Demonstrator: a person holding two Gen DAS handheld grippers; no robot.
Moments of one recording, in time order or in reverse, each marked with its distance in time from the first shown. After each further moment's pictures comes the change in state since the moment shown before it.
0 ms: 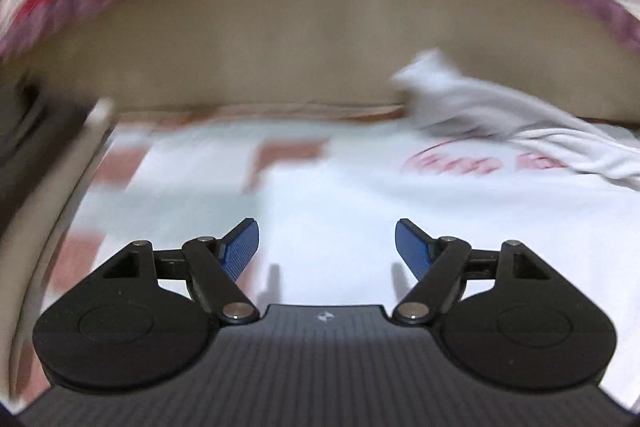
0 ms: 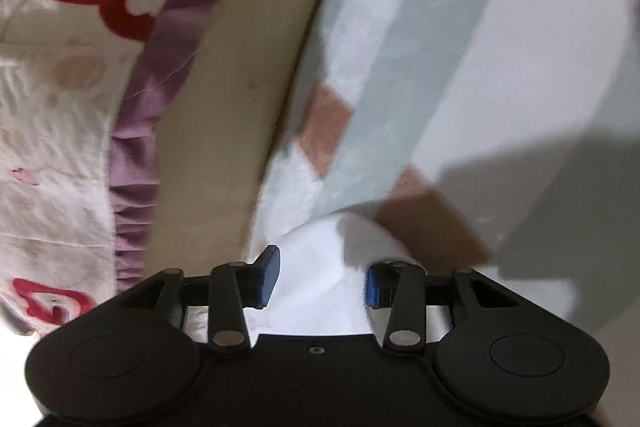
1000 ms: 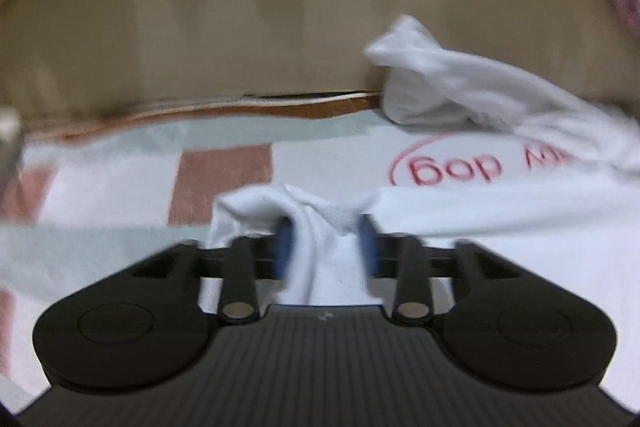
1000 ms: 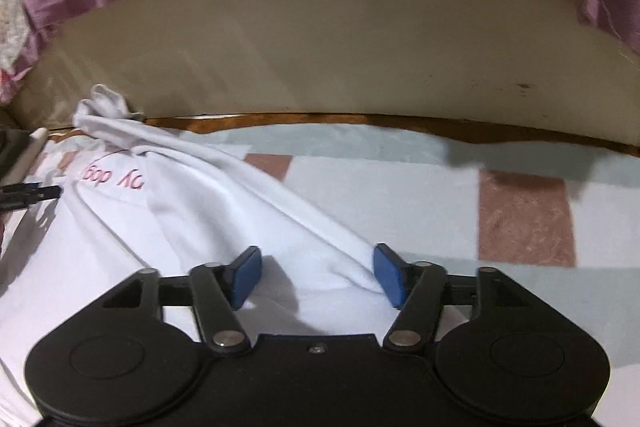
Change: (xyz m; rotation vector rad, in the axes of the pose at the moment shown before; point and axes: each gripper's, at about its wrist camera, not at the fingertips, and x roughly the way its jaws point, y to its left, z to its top) left arm 0.076 -0.043 0.024 0.153 0.055 -0.152; right arm 0.122 0.120 -0.074 -1.068 0.109 -0.223
